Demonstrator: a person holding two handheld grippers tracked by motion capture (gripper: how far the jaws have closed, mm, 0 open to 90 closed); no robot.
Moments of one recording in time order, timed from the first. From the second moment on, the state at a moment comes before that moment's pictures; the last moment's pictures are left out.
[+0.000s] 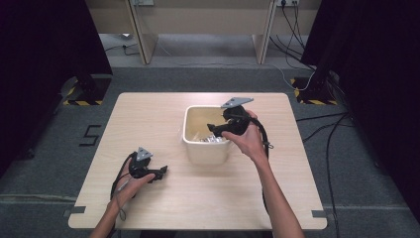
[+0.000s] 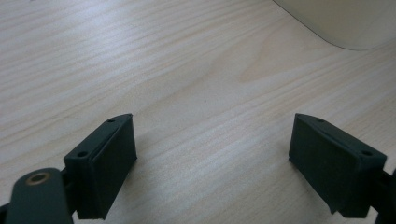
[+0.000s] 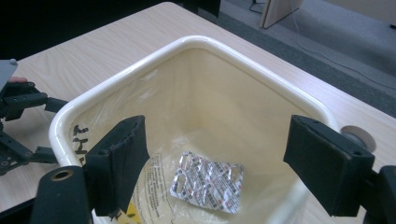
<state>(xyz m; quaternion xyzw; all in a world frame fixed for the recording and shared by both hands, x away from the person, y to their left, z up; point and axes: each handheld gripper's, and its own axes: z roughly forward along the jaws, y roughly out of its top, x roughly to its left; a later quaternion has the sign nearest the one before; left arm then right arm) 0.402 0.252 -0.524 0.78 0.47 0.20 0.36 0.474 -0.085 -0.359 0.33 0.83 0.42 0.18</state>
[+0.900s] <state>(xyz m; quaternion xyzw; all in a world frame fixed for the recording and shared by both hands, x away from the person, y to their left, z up) 0.402 0.252 -0.524 0.78 0.47 0.20 0.36 0.440 -0.156 -0.357 0.36 0.80 0.42 0.22</state>
